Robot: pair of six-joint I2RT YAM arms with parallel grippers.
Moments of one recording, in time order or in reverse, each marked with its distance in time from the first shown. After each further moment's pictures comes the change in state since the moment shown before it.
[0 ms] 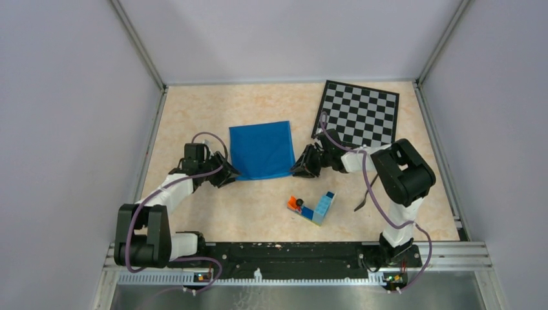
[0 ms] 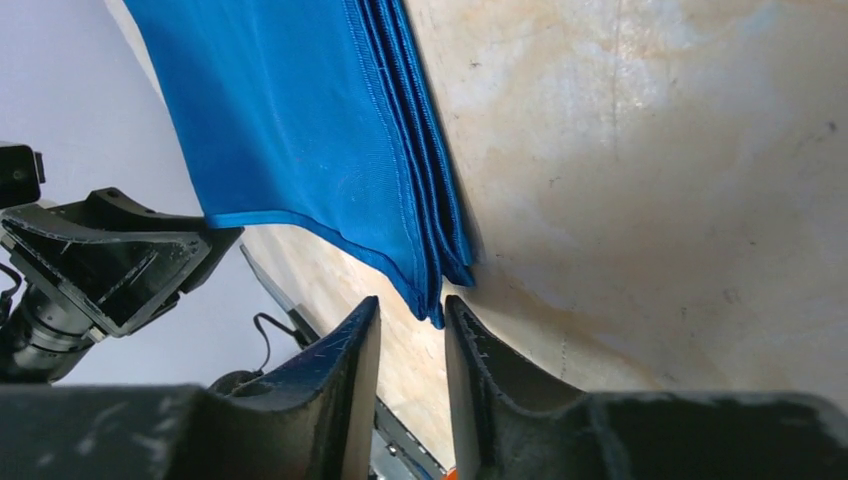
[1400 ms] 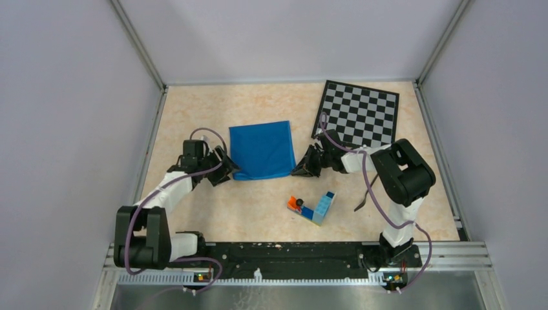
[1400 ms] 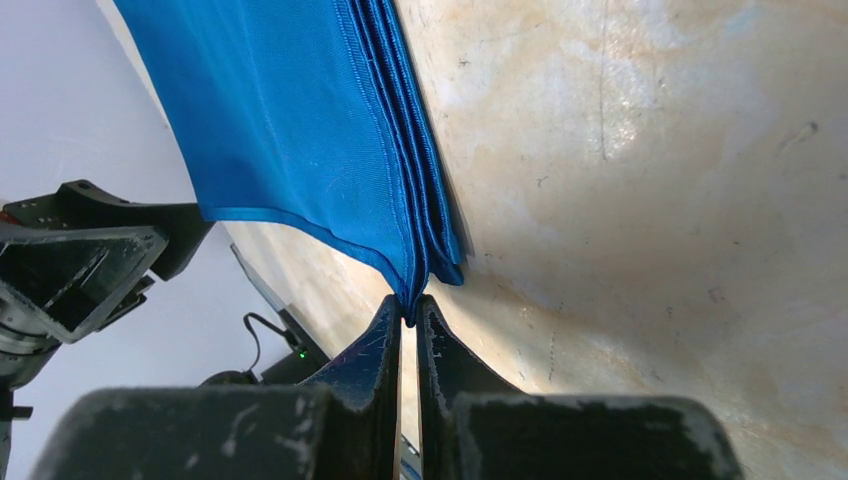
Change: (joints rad) left arm 0.000 -0.032 0.033 -0.045 -0.056 0.050; right arm -0.003 0.000 -0.013 0.003 0.006 -0.020
